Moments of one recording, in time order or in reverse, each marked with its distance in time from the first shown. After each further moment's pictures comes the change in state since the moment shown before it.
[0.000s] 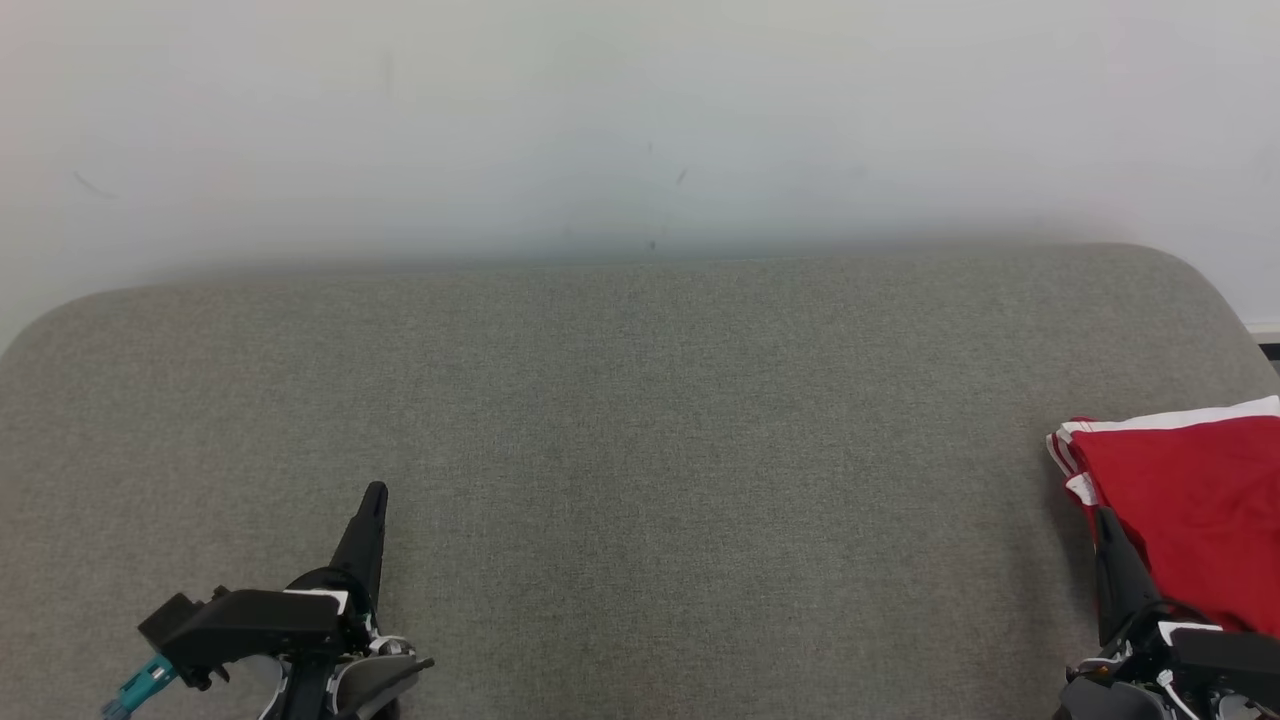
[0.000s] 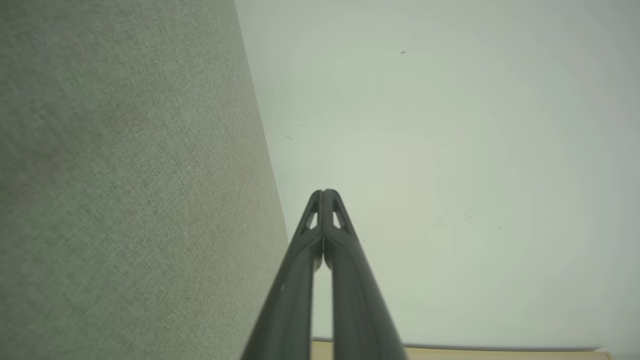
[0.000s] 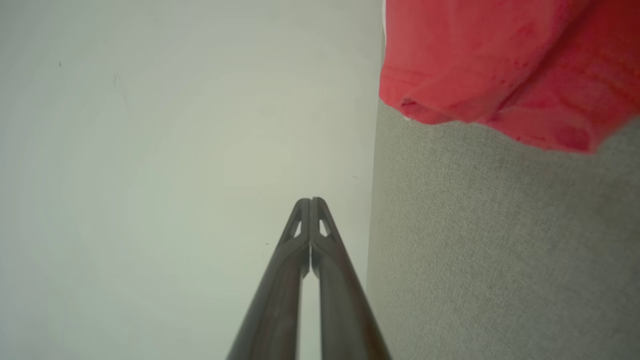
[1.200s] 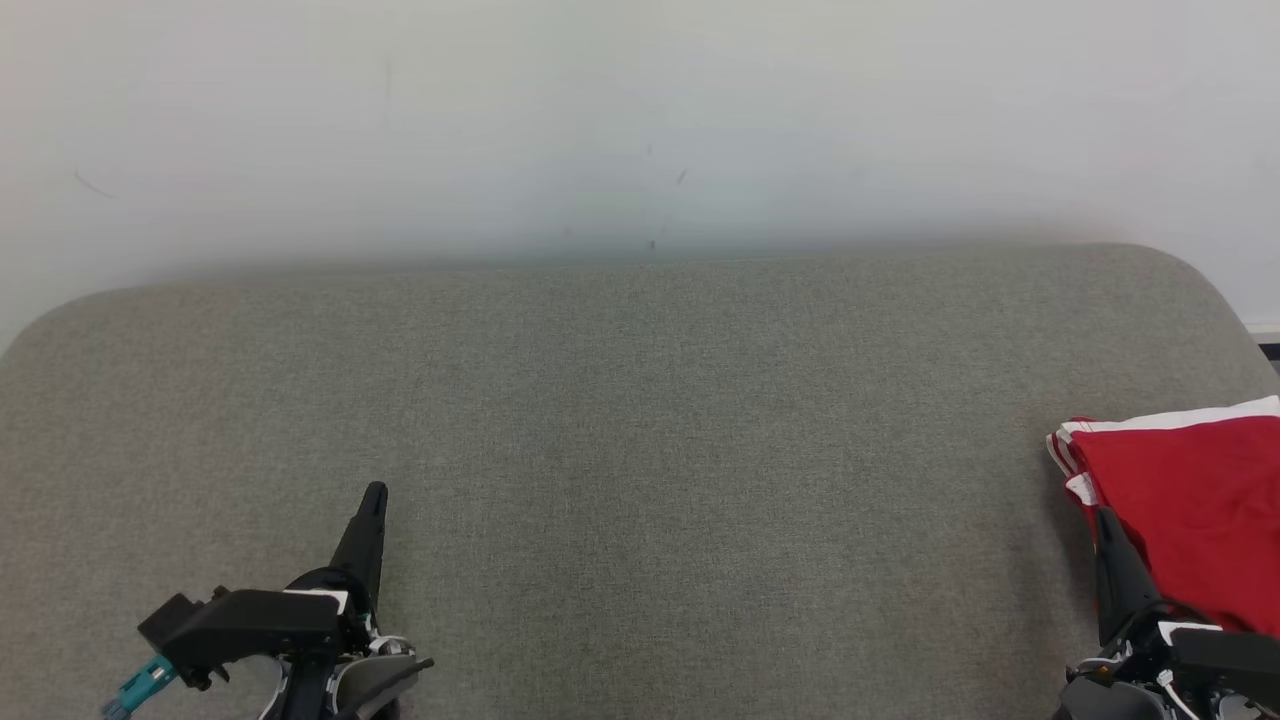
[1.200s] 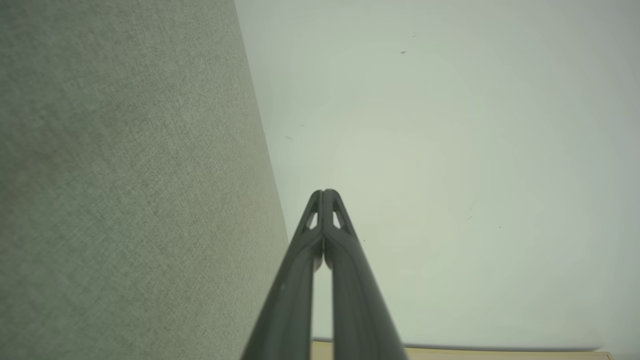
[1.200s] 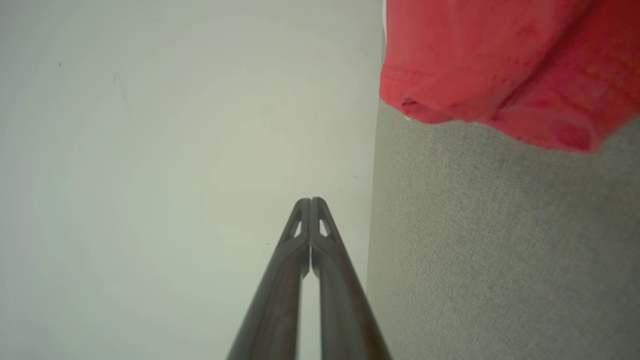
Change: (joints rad) left arm 0.000 0.000 -0.001 0.000 0.000 0.000 0.000; right arm 0.000 0.000 0.000 0.000 0.000 0.000 0.000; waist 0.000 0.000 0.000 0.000
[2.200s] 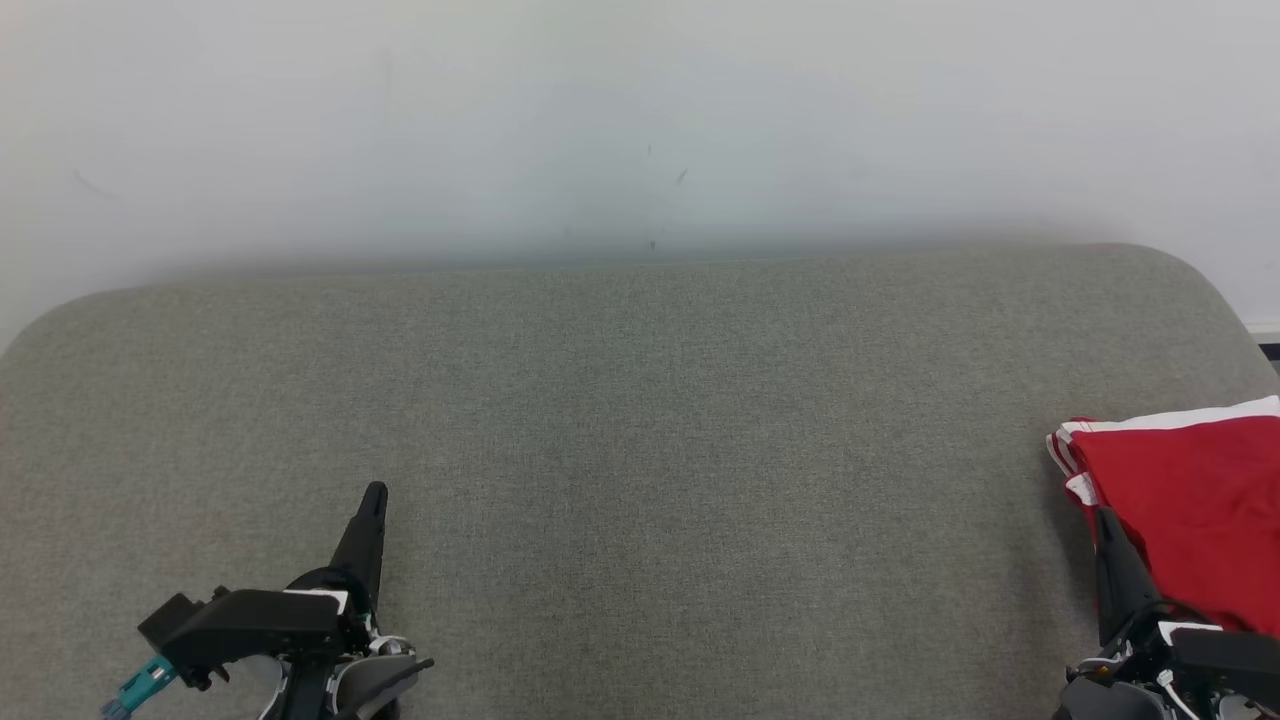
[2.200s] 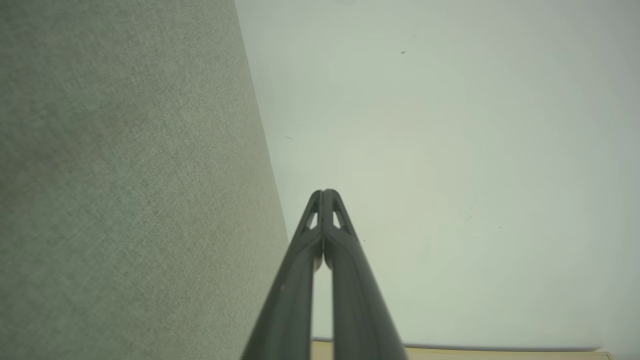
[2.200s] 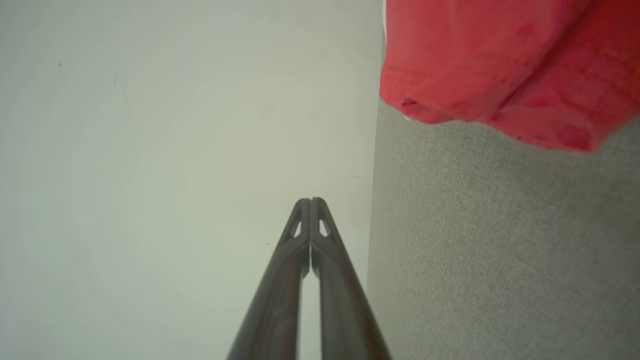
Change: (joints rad) left arm 0.000 0.000 0.000 0.000 0.000 0.000 0.000; right arm 0.000 0.000 0.000 0.000 0.001 0.000 0.000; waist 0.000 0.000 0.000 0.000
